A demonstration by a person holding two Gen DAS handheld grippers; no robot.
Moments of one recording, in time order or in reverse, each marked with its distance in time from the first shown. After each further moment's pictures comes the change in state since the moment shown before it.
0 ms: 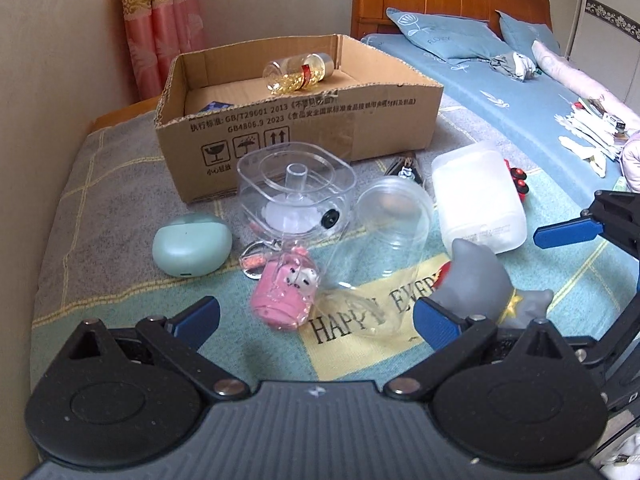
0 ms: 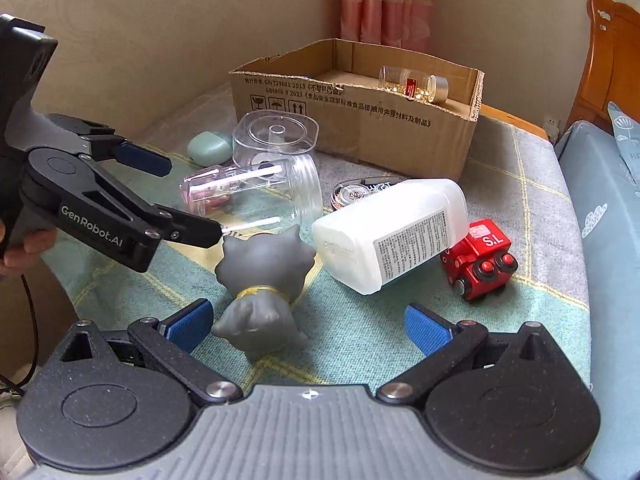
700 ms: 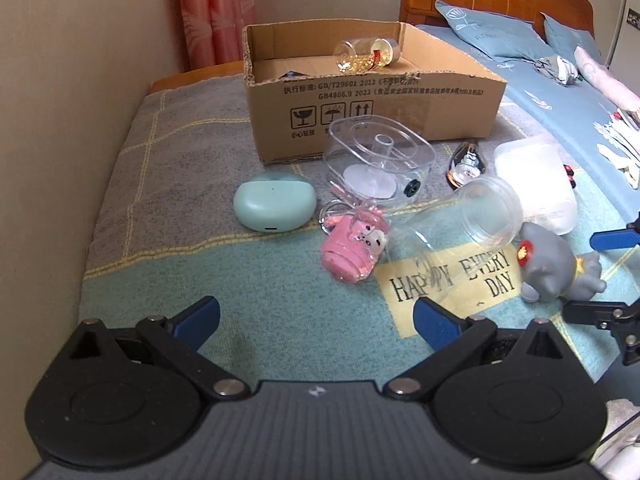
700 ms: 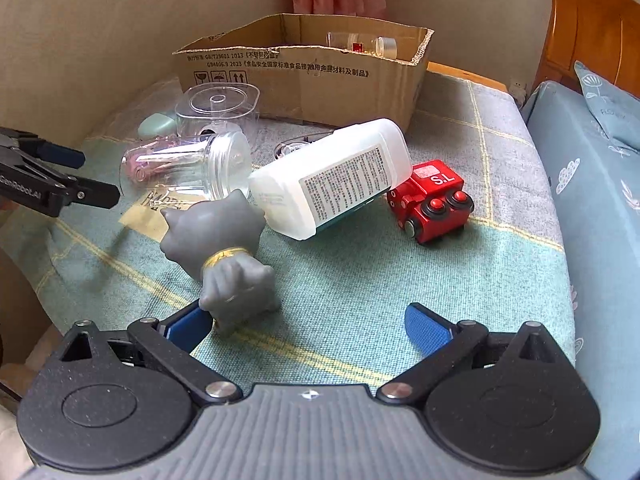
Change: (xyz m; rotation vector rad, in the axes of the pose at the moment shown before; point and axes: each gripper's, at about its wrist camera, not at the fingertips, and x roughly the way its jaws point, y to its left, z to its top) left arm -0.020 0.036 -0.014 -0.074 0.043 0.084; right arm 0.003 -0.025 -0.023 0.081 0.044 -0.074
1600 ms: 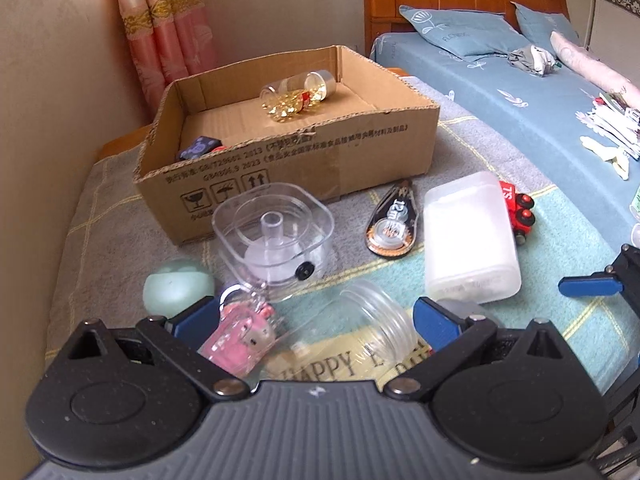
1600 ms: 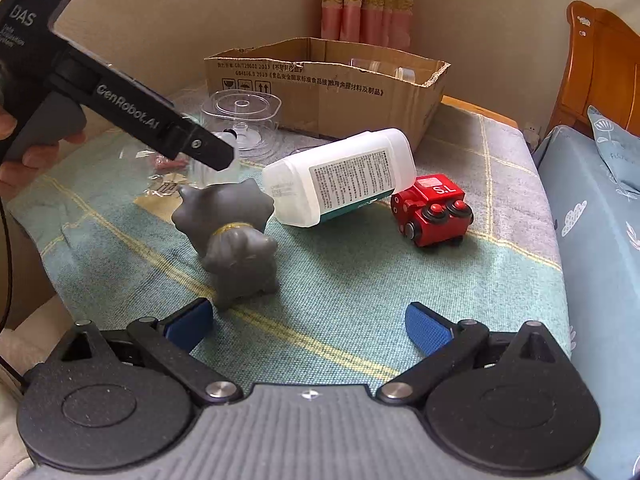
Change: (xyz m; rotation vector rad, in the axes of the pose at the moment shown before) left arm 0.013 -0.074 0.040 0.093 -0.045 0.025; right arm -0.008 -0.005 -0.023 -0.090 -0.106 0.031
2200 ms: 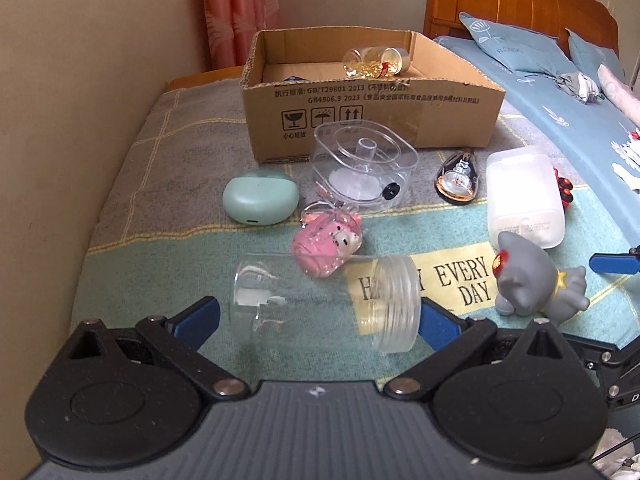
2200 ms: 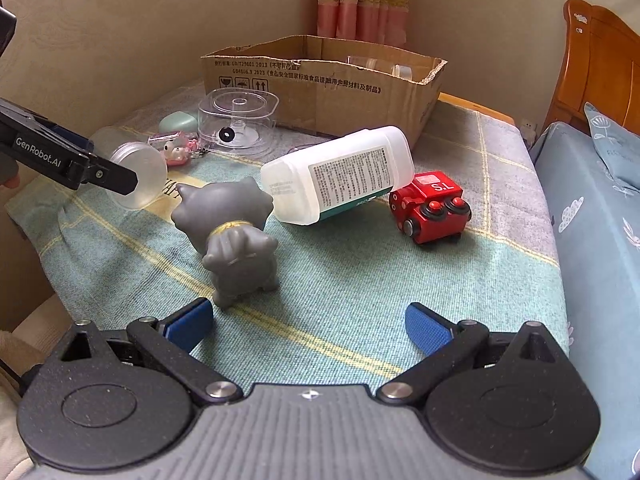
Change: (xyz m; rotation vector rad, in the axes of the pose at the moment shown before) left arm -0.015 0.039 -0.048 -0.170 0.027 0.036; right arm -0.002 0.002 -0.001 0.008 0.010 -0.011
